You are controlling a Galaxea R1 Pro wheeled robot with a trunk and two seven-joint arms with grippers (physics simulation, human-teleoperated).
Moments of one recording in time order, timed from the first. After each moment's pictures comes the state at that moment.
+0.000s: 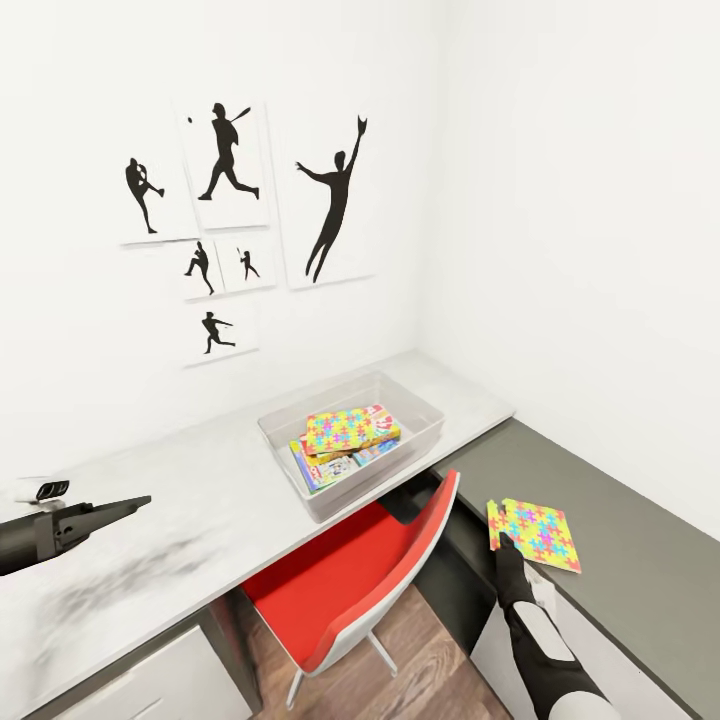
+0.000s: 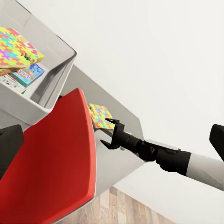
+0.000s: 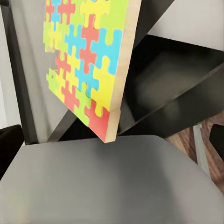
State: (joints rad) left arm -0.32 0.47 0.47 -1.43 0.27 0.95 -1.57; right arm -0.50 0.06 -0.30 -0.58 -1.30 -0.16 0.08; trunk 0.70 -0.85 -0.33
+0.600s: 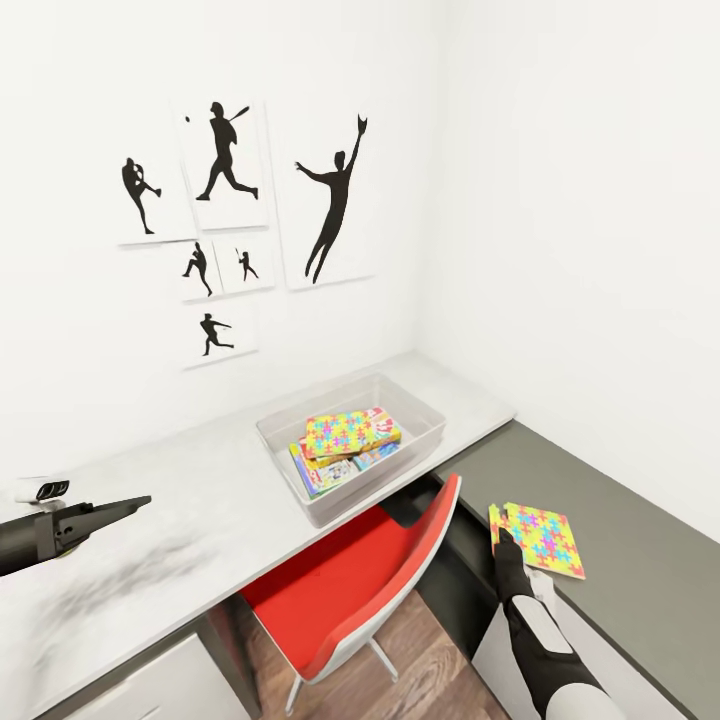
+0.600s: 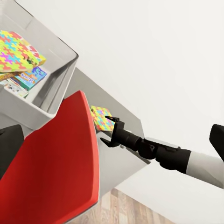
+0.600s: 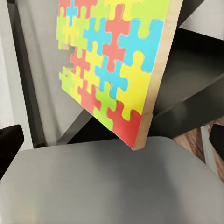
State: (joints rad) left arm -0.32 0.47 0.47 -1.43 0.27 0.95 -1.57; right arm -0.52 0.05 -0.30 -0.57 -1.30 -0.16 0.08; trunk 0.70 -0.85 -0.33
